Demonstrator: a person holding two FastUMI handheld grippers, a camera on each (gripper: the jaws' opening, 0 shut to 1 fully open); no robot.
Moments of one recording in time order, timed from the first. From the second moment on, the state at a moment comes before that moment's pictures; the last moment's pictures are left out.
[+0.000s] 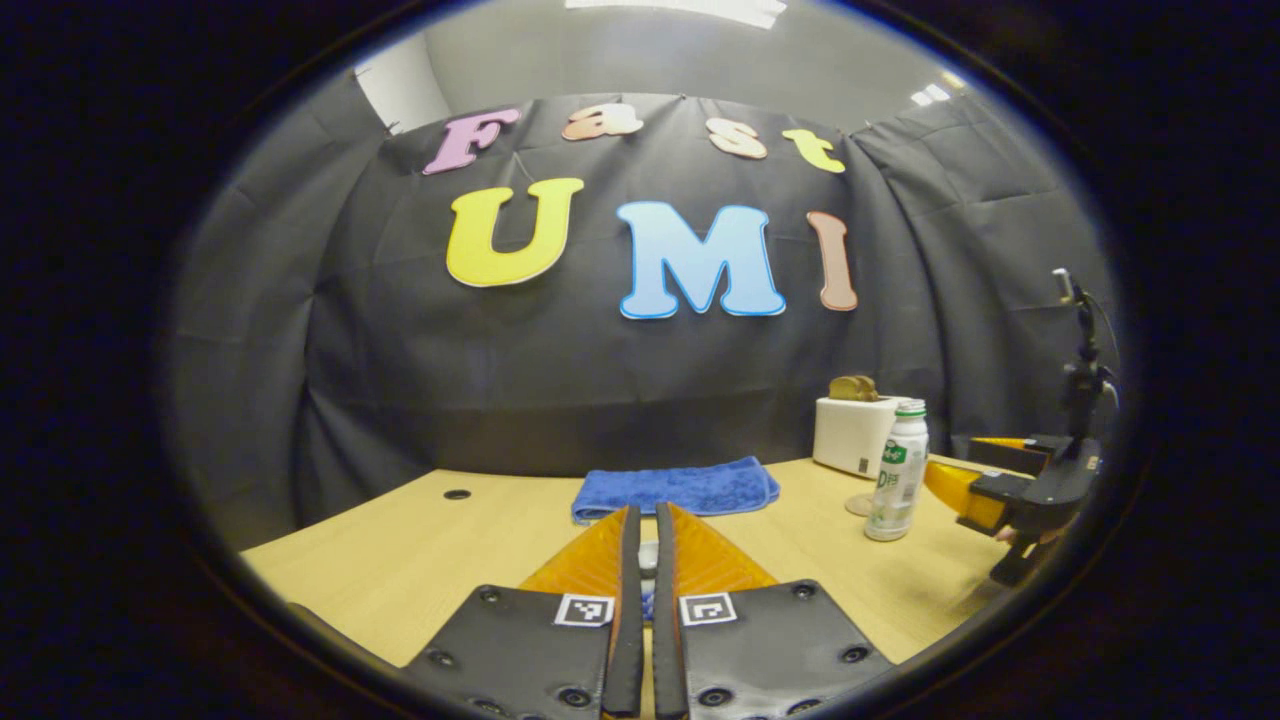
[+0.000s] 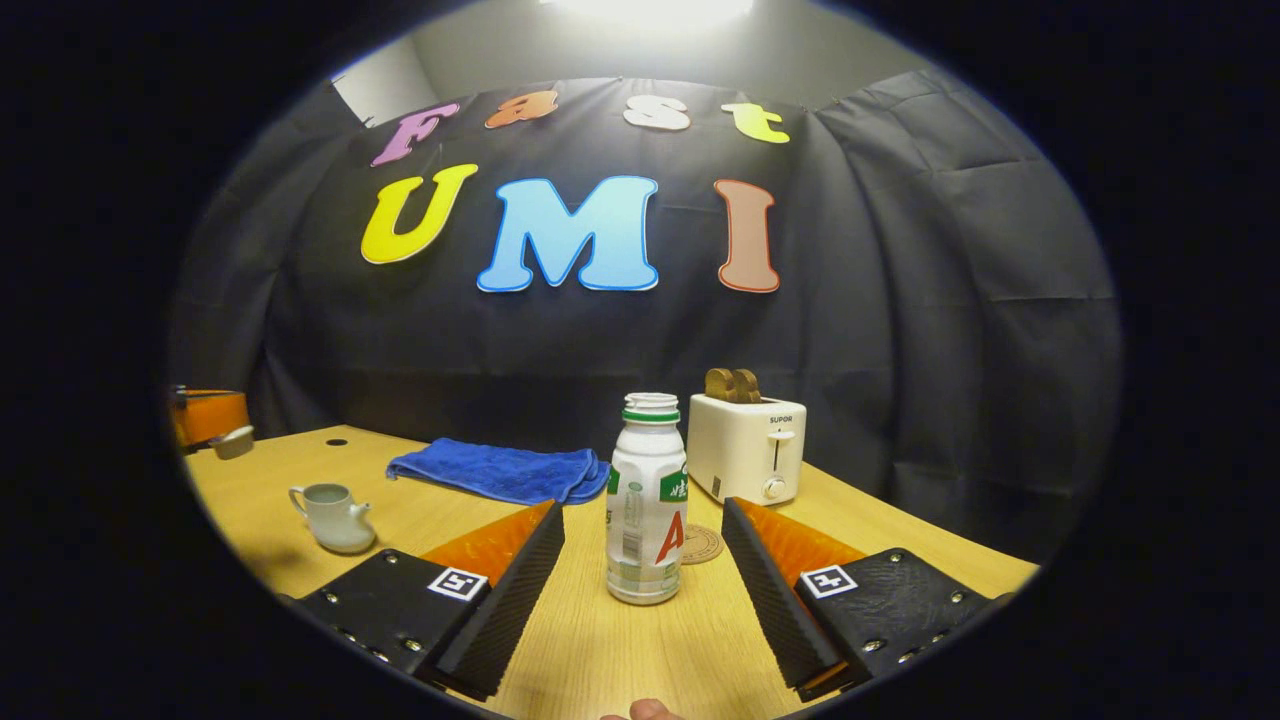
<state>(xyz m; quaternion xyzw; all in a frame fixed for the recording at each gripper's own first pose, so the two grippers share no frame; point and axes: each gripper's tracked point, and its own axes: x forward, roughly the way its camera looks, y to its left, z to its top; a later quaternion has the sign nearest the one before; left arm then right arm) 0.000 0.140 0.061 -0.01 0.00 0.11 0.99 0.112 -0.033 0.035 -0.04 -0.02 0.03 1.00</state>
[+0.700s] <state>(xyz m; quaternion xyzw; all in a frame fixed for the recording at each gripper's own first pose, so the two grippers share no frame) -0.045 0.128 0.033 -0.03 0.01 0.10 0.99 0.194 -0.038 -0.010 0.00 0.06 0.01 1.00</state>
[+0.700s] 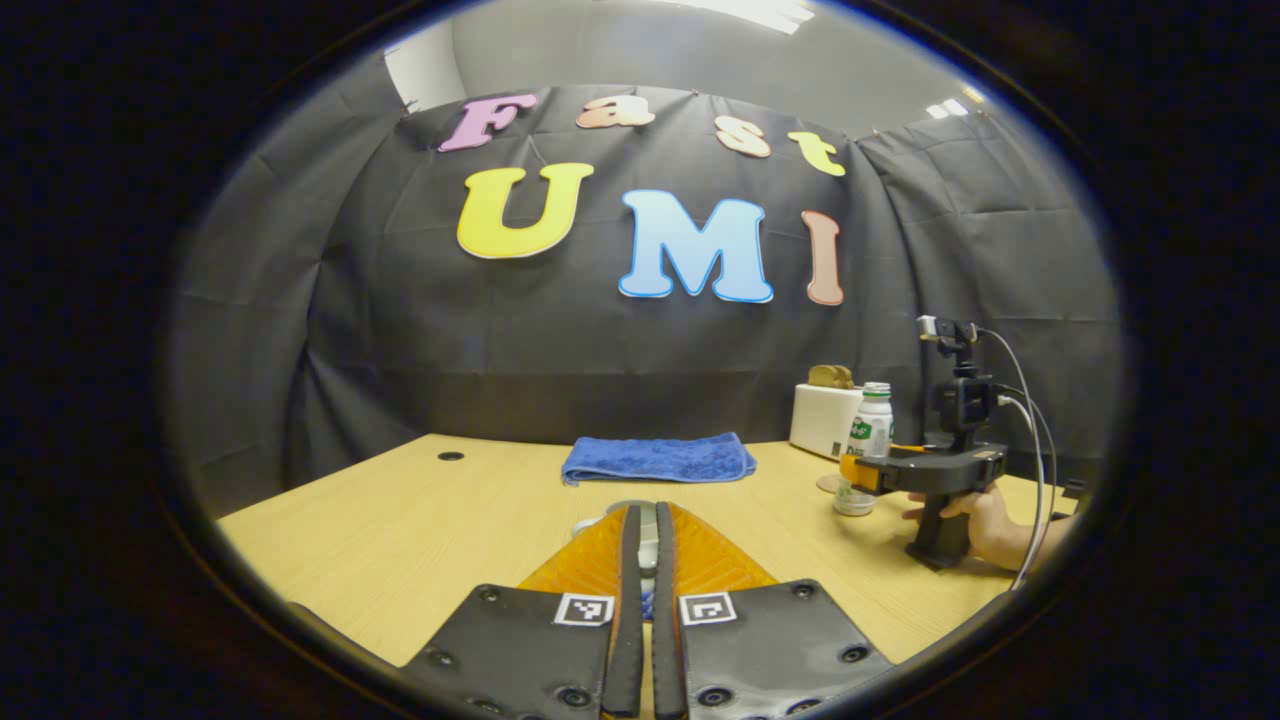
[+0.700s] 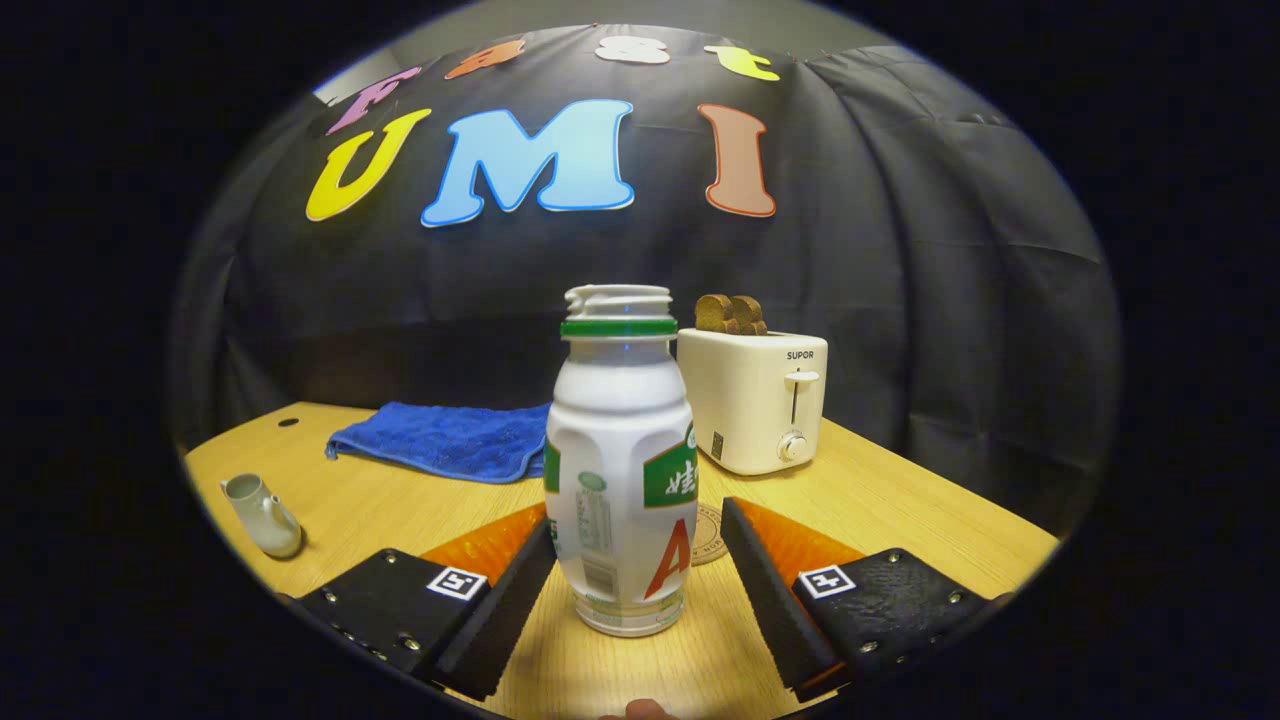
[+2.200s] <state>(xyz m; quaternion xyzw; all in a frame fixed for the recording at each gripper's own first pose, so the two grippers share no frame) -0.164 0.110 0.028 -0.07 -0.04 0.07 0.99 0.168 0.098 0.019 -0.35 0.02 0.14 0.93</state>
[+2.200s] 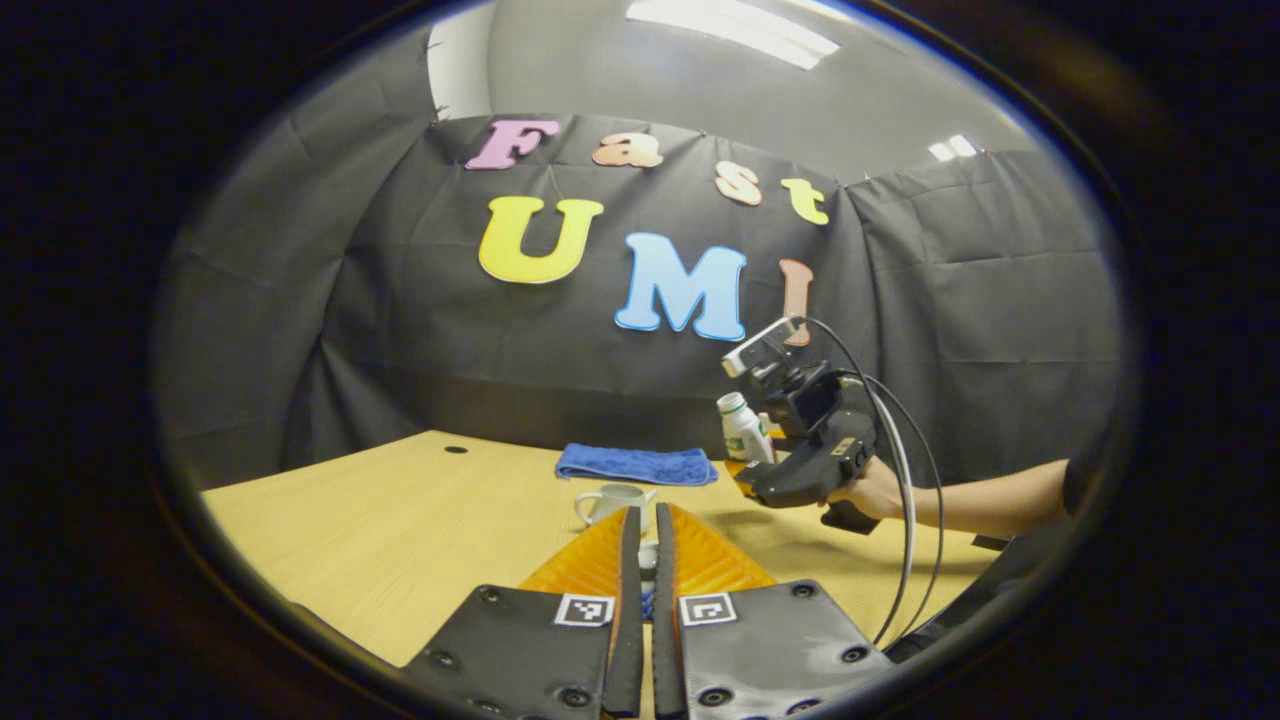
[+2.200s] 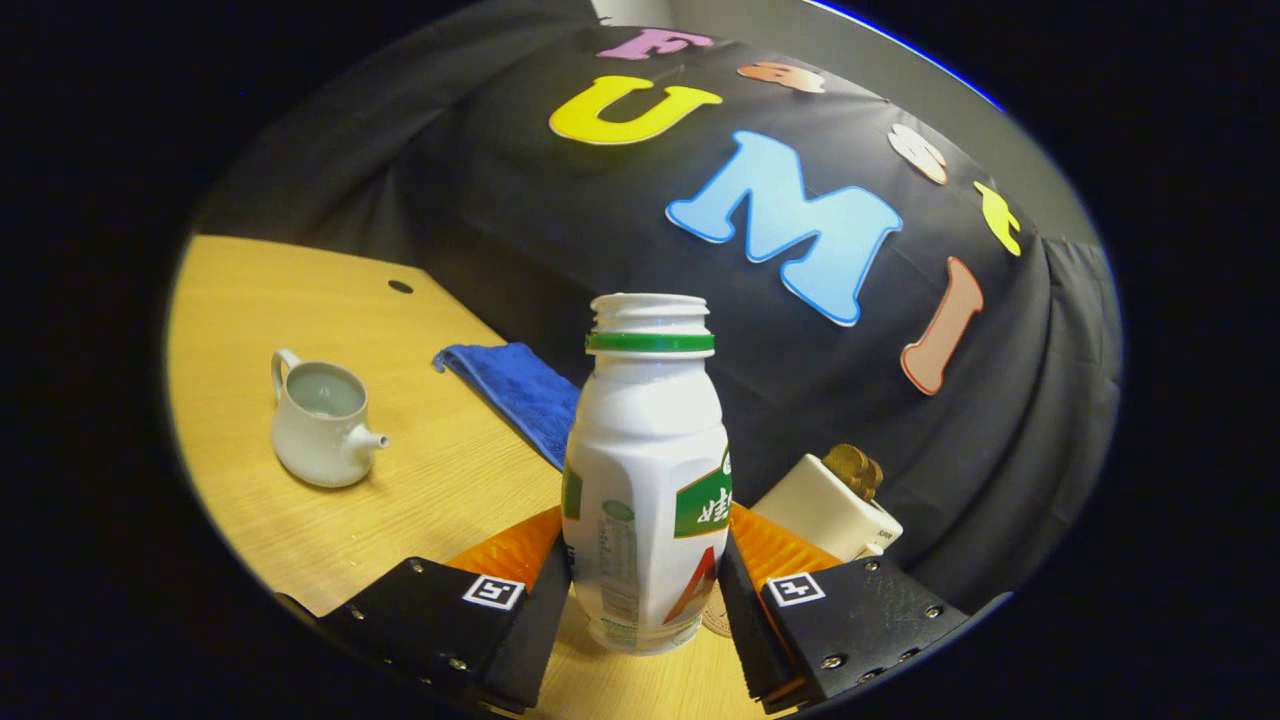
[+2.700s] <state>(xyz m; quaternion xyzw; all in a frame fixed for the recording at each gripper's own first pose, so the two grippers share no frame) -0.180 0.137 0.022 -0.07 -0.04 0.10 0.99 0.170 0.143 0.010 -0.51 -0.01 0.16 0.85</state>
